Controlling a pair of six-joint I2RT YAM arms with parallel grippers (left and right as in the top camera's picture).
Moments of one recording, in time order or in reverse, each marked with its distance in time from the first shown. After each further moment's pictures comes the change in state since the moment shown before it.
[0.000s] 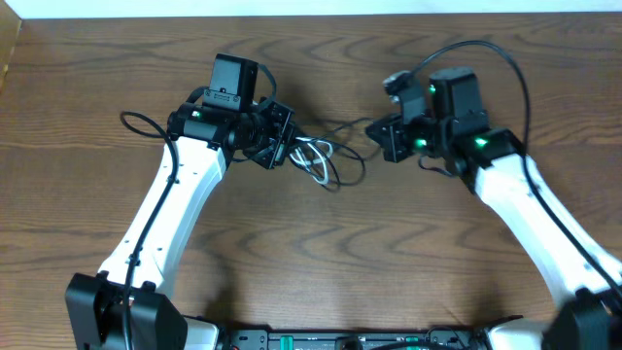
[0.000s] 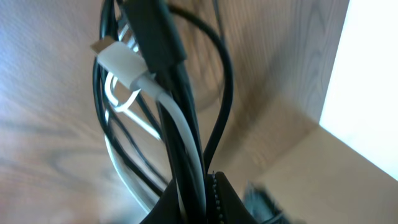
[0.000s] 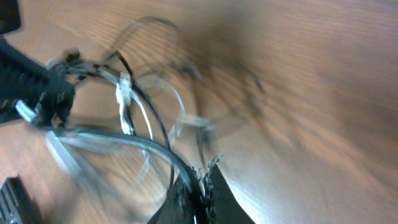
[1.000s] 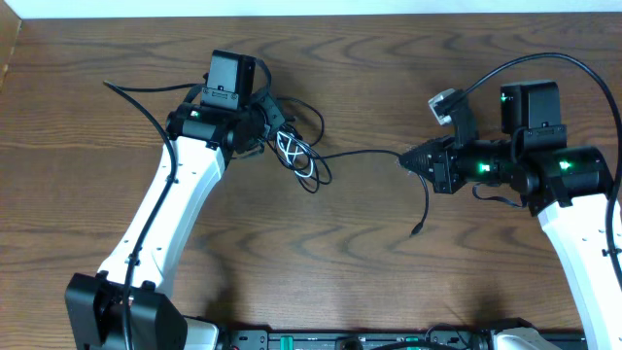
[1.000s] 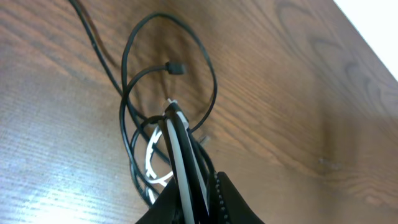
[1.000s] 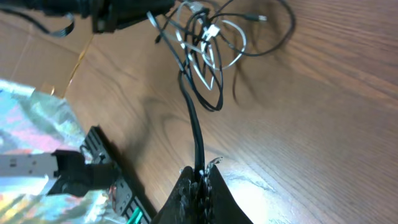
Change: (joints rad) left arm 0.005 0.000 0.000 0.081 -0.310 0.563; right arm -0.158 -0.226 0.106 -0.502 -0.295 -0.185
